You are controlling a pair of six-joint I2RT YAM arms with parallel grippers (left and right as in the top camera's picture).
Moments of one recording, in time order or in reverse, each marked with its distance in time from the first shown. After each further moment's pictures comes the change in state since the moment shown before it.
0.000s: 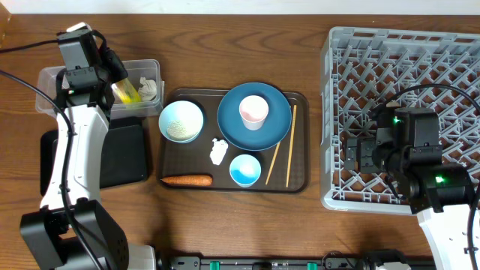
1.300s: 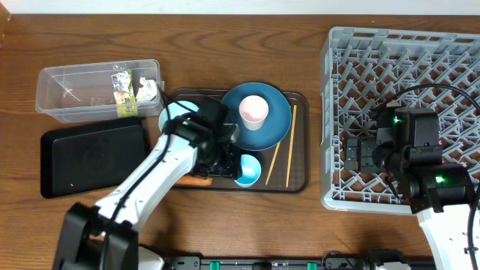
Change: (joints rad) left arm -0.659 -0.034 -0.256 -0.583 0.494 -0.054; right arm 0.000 0.000 0.001 -0.005 0.005 0.000
